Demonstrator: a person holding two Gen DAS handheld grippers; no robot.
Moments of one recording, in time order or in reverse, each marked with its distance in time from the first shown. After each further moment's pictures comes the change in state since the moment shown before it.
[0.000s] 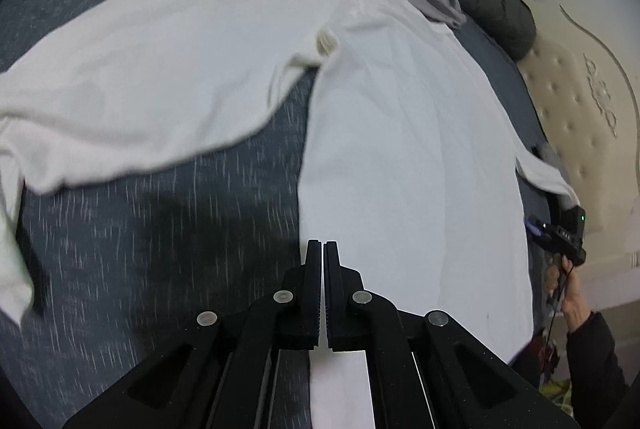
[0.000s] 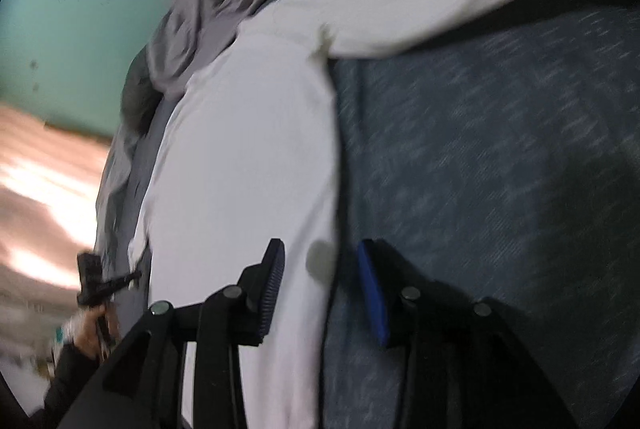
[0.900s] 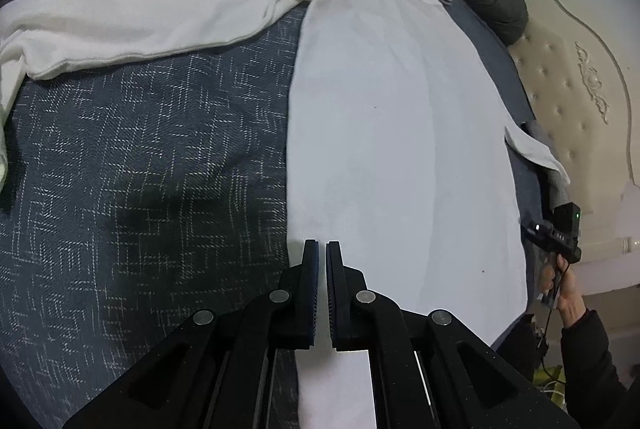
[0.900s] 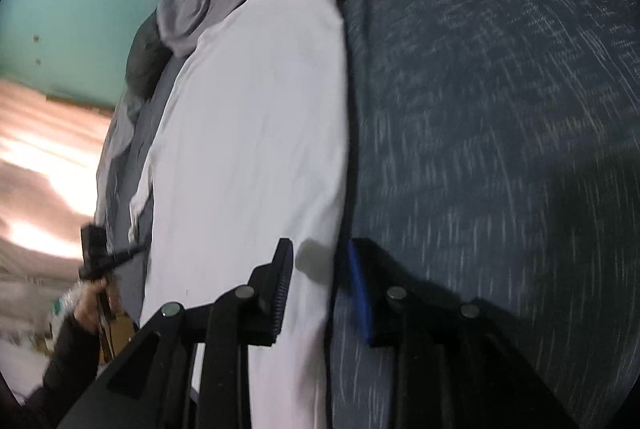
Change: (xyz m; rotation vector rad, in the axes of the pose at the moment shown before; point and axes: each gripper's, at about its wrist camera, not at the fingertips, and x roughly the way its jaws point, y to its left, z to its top) left arm -0.003 -0.006 -0.053 -0.015 0.040 -0.041; right arm -0.025 0.003 -0.064 -0.026 0.087 -0.003
